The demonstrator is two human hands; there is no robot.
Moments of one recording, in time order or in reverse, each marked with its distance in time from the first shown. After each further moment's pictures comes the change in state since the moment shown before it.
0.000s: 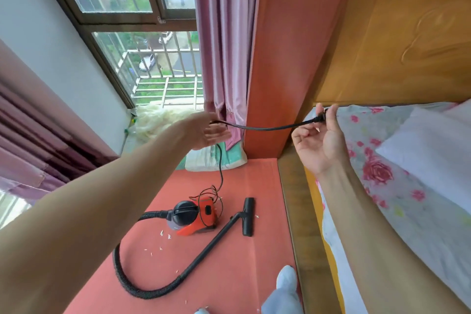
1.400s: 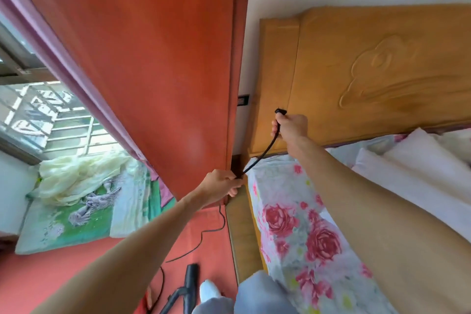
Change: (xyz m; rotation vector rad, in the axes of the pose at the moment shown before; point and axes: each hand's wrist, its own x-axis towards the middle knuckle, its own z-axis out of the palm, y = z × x) left_hand 0.278 0.087 0.360 0.941 -0.279 0.363; right_hand 0.451 -0.288 -0.010 -0.954 0.385 -0.171
